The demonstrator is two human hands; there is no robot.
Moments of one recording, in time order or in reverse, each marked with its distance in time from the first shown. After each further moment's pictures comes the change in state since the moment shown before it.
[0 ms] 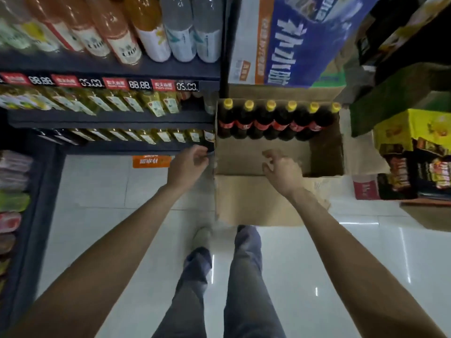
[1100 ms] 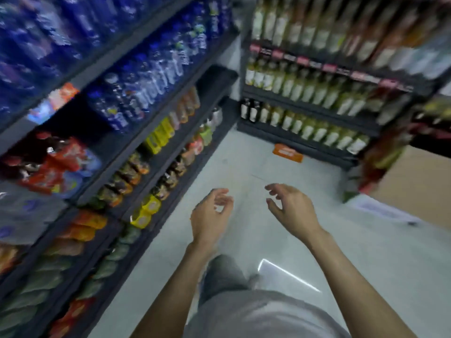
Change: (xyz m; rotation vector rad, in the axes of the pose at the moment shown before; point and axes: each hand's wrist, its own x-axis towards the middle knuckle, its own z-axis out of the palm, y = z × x) left_hand -0.644 -0.362 -0.253 -0.289 0.662 -0.252; right_hand -0.542 -0.446 0.227 0.035 0.020 -0.696
